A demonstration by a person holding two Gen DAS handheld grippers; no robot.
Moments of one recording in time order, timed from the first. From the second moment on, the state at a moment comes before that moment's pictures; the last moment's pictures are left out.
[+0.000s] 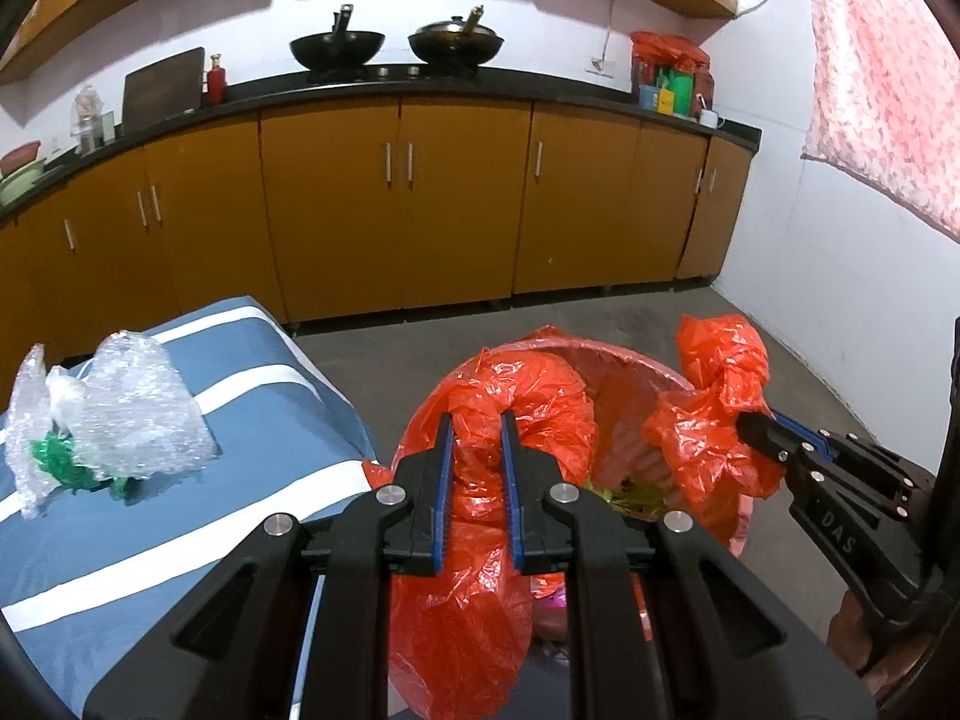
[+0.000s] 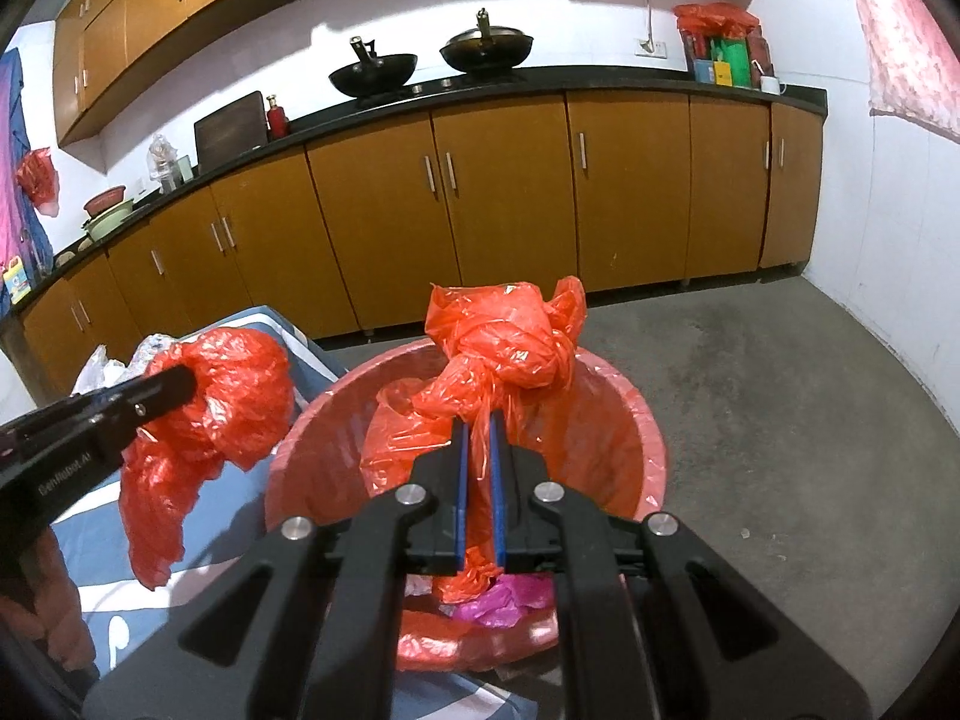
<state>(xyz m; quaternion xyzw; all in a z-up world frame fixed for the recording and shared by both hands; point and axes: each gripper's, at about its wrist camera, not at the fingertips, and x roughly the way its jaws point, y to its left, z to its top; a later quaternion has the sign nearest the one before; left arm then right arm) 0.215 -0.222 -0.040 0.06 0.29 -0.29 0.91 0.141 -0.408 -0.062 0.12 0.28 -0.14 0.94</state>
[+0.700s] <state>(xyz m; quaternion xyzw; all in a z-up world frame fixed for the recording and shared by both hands) 0.234 -0.237 -0.064 0.05 0.32 -0.28 0.90 0.145 -0.428 -0.073 0.13 0.27 -0.13 0.94</state>
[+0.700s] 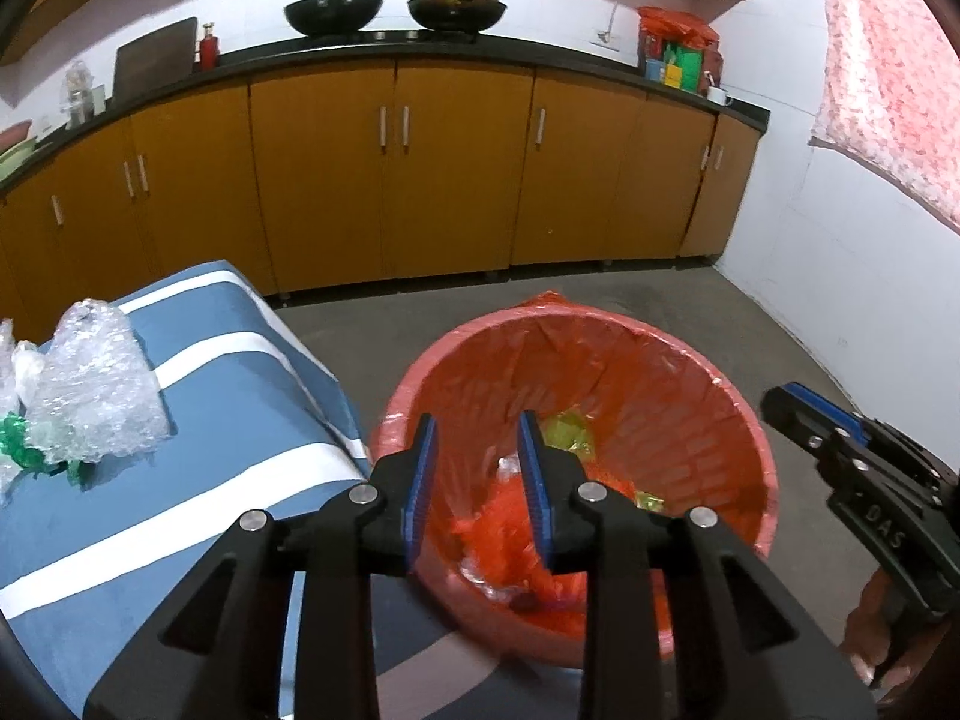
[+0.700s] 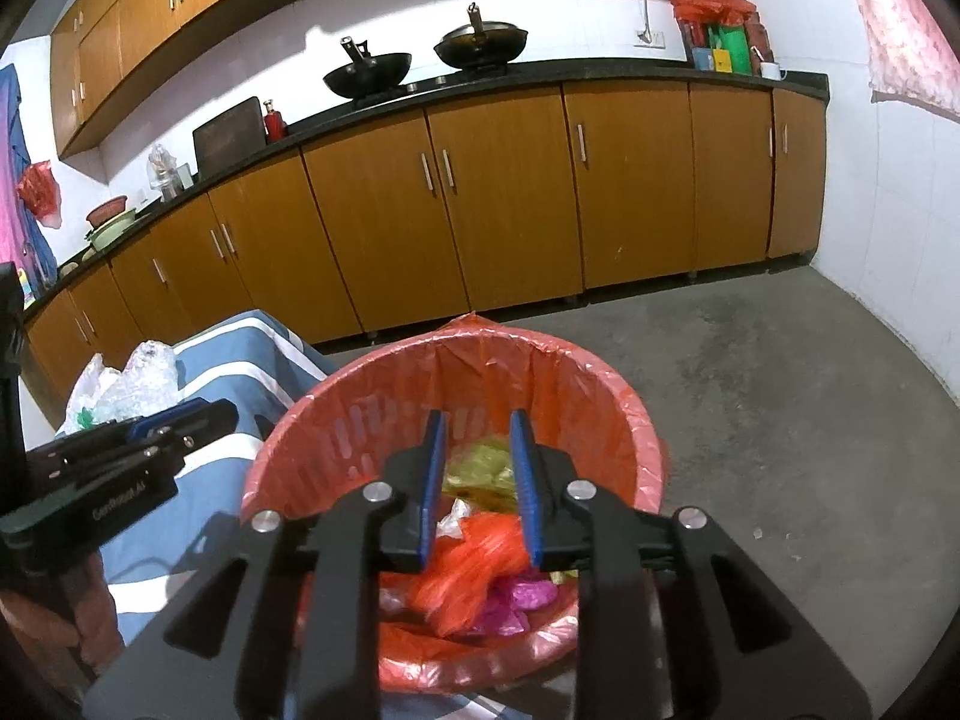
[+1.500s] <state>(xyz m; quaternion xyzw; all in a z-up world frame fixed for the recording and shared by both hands) 0.246 -0.063 -0.047 0.05 0.28 -0.09 0.96 0.174 -0.304 -0.037 0.09 0.26 -0.04 0.96</state>
